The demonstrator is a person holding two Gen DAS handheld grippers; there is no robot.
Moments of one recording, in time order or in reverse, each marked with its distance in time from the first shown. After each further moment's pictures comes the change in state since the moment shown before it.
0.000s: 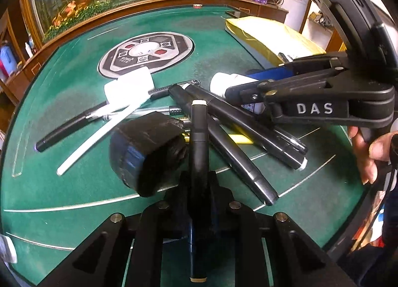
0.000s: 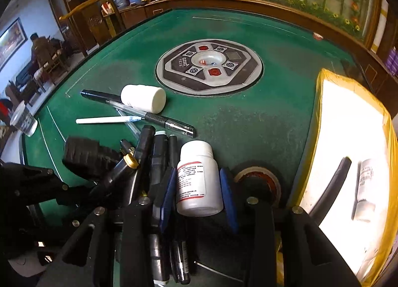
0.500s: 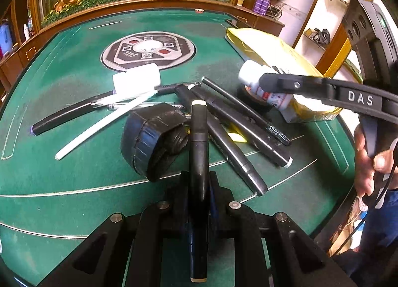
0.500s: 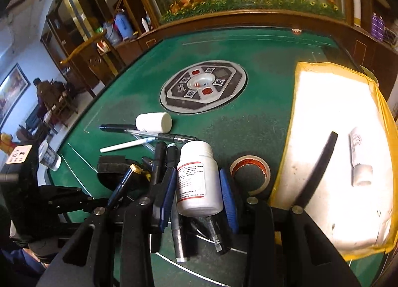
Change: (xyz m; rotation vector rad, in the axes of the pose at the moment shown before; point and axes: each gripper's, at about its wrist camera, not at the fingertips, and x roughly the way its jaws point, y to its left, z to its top) left arm -0.020 0.018 -0.007 -0.079 -0.025 -0.110; right arm -0.047 -0.017 -0.017 0.182 -0.136 0.091
